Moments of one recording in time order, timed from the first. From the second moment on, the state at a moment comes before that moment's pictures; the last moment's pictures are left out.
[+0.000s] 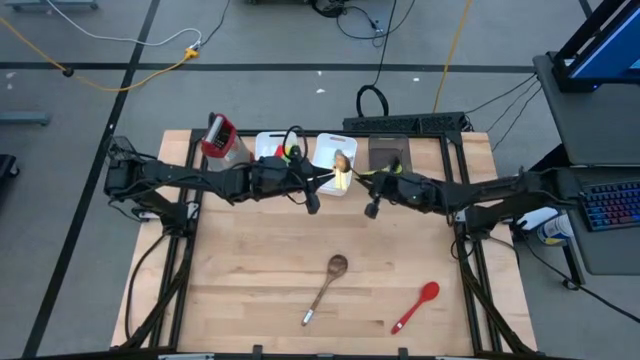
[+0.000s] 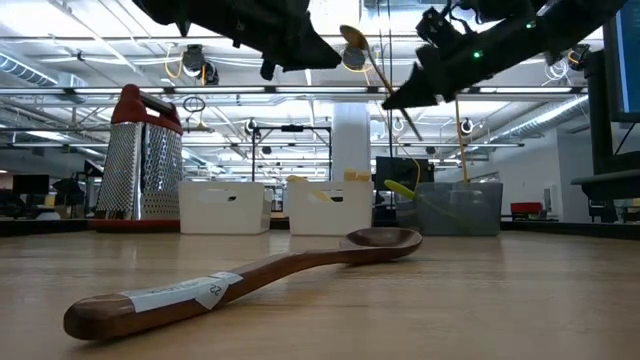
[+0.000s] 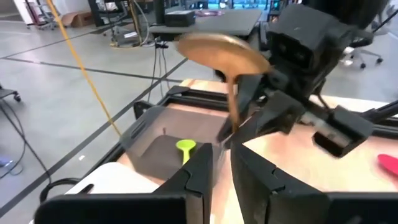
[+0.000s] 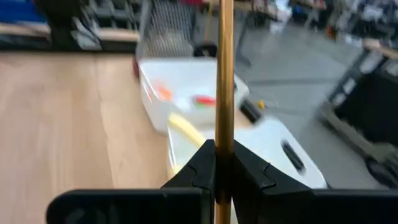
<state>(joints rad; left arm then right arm) 0.10 1.50 0.99 0.31 -0.22 -0.02 -0.07 1.19 0.58 0.31 0.42 -0.08</state>
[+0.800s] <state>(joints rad) 0.16 1.50 0.99 0.23 -0.22 -0.03 -0.16 1.00 0.58 -0.30 0.57 0.25</state>
